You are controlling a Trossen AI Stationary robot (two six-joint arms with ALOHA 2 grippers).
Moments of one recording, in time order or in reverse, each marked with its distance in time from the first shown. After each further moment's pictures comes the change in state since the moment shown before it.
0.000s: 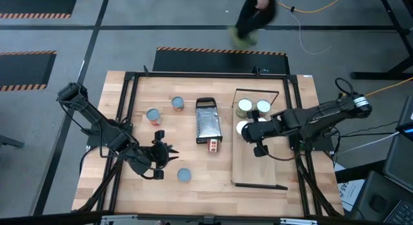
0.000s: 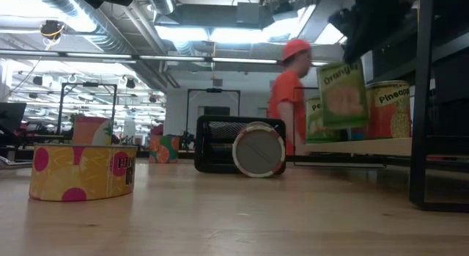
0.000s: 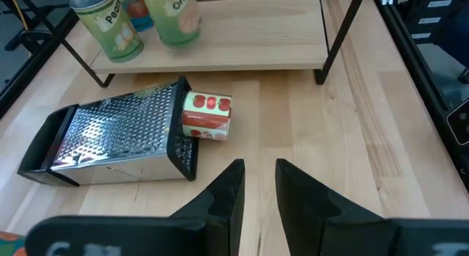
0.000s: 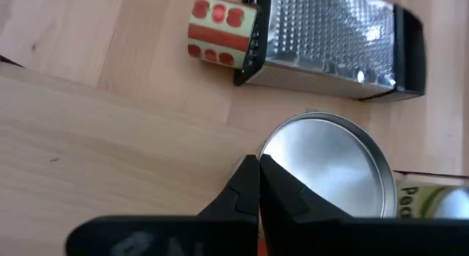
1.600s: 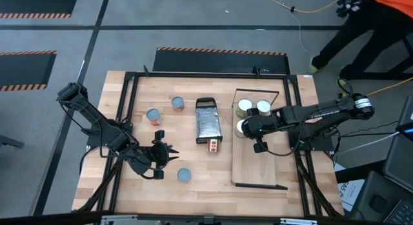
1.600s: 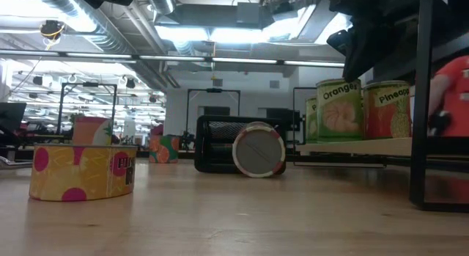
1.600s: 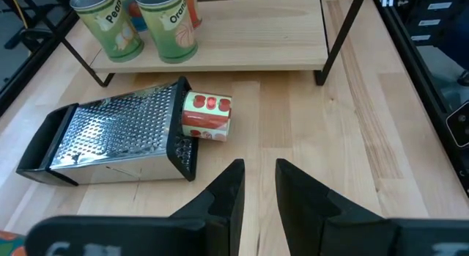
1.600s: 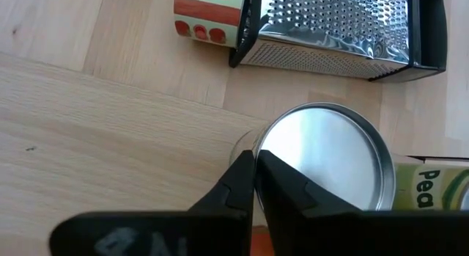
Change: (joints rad) left arm 0.000 0.000 0.000 0.001 0.000 -0.007; right arm -0.101 -0.031 -0.100 0.073 -0.094 -0.054
